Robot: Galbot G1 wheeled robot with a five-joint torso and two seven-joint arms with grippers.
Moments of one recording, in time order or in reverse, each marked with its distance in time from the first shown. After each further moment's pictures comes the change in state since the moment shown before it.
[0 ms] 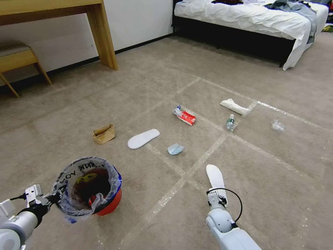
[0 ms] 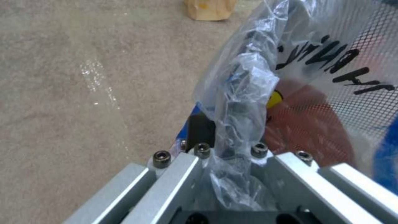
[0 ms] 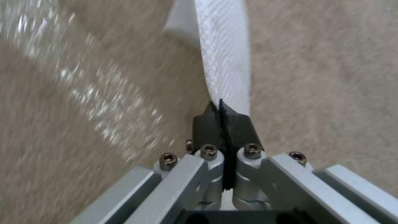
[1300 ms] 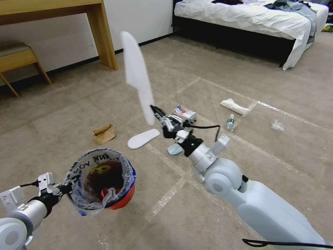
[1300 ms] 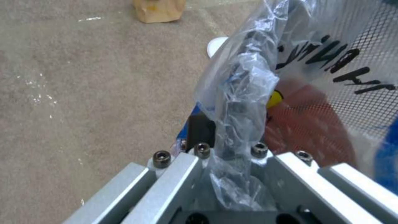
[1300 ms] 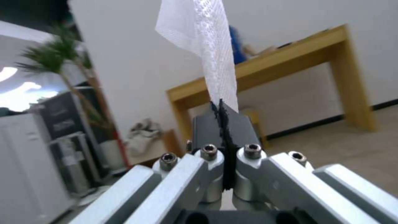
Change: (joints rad) left arm -0.004 0.076 0.067 -0.117 -0.112 0.042 -0.077; right arm 0.507 -0.291 -0.439 0.703 0.813 0.578 -0.486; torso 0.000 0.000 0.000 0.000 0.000
